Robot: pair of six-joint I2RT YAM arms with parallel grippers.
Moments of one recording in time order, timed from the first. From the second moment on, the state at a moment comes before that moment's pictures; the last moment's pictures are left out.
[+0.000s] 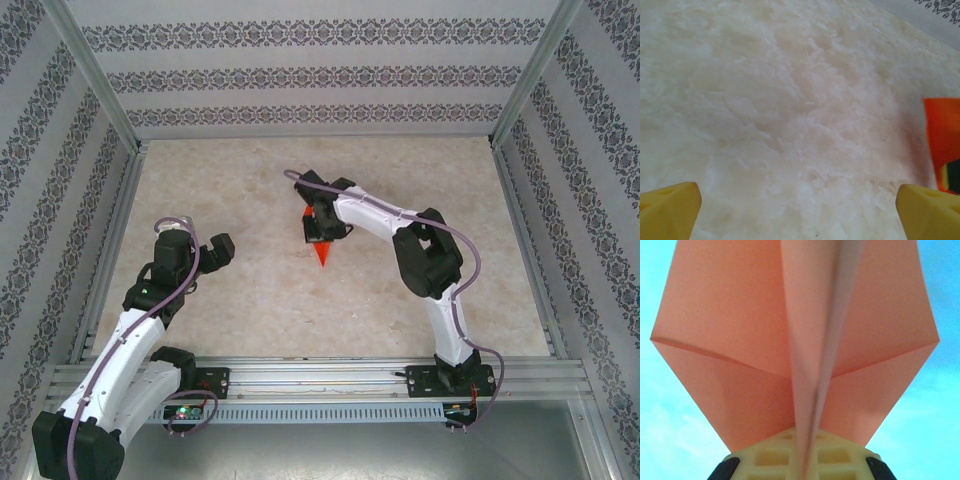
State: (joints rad) left arm -0.17 0.78 0.57 -0.43 -0.07 -0.53; right arm 0.65 2.15 1.74 -0.91 -0.02 0.55
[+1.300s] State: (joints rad) left arm -0.17 0.78 0.57 -0.44 -0.07 -0.50; right arm 0.62 2.31 1.87 -1.05 0.08 0.60
